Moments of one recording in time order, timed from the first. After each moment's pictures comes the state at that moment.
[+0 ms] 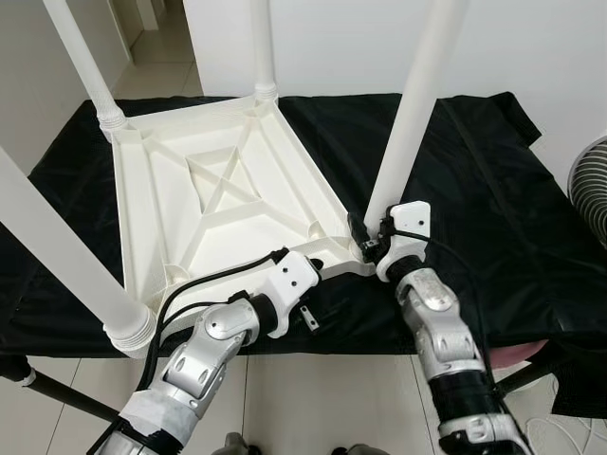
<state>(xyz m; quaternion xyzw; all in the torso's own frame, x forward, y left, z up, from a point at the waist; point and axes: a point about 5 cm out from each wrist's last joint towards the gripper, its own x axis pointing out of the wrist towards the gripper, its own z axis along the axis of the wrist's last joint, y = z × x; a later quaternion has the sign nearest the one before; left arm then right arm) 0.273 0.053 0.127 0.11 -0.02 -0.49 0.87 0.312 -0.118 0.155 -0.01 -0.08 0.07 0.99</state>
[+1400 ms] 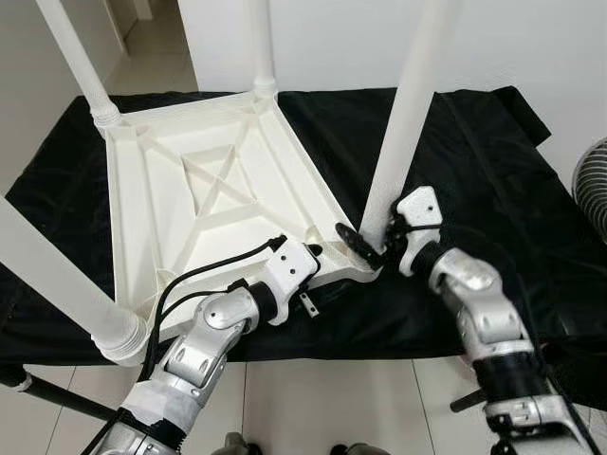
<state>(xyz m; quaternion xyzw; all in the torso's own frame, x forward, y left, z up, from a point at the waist) 0.283 0.051 0.140 0.11 -0.05 -0.48 0.87 0.329 -0.149 0.183 -0.13 -0.06 0.36 0.92</state>
